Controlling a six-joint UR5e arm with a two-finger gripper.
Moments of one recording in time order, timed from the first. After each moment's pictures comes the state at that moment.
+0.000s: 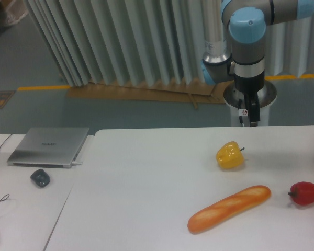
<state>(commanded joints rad) 2.38 -1.59 -1.55 -1.58 1.61 1.67</state>
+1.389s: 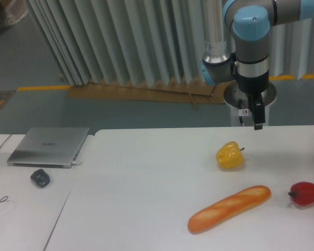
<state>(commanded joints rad) 2.40 -1.60 -1.56 -1.49 1.61 1.67</state>
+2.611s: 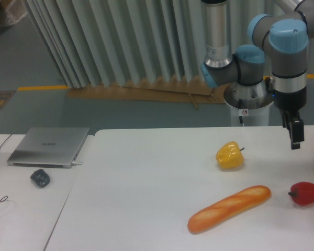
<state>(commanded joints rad) 2.54 -1.71 -1.55 -1.21 1.61 1.83</state>
